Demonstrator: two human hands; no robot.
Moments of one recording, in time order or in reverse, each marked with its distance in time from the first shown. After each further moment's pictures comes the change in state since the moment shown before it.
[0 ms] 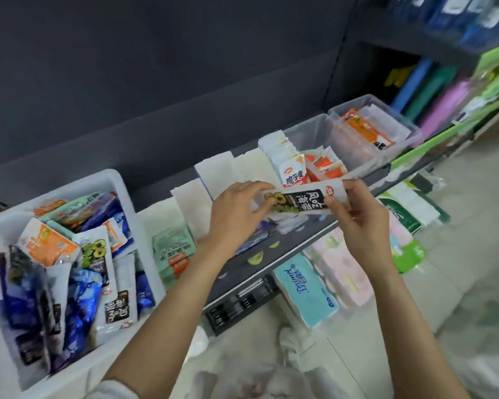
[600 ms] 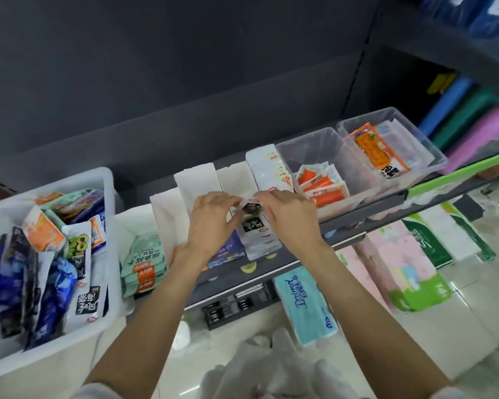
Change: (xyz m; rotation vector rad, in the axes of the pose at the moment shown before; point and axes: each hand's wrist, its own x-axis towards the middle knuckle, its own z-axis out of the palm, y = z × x) left_hand 0.035 -0.021 0.055 0.349 -0.019 -0.187; right_hand 0.090 0.052 0.045 -0.521 -0.273 -0.534
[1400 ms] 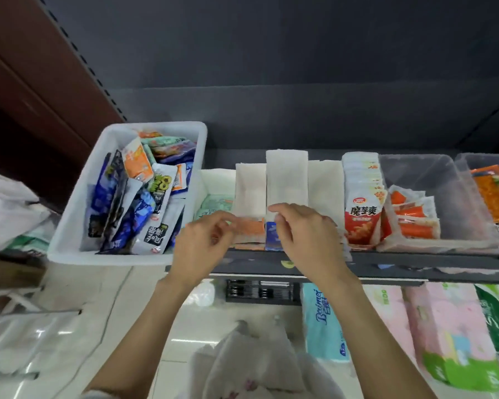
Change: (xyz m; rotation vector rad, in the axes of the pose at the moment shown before) left_hand -0.136 -0.048 -0.073 -0.296 0.238 -0.435; right_hand 0.003 -0.102 0.011 0.234 -0.224 -0.172
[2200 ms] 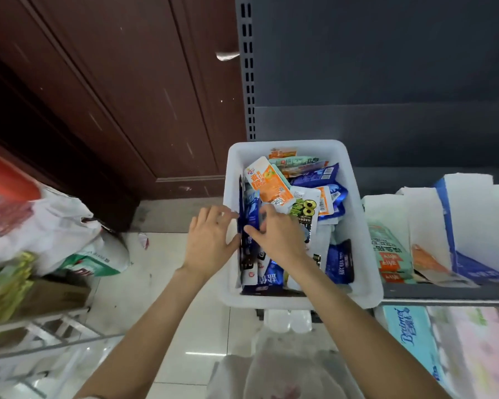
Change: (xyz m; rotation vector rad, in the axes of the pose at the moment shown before) left_hand 0.059 -0.289 -0.189 0.507 -0.044 0.107; right_hand 0.146 -0.254 0.257 0.051 -0.273 0.243
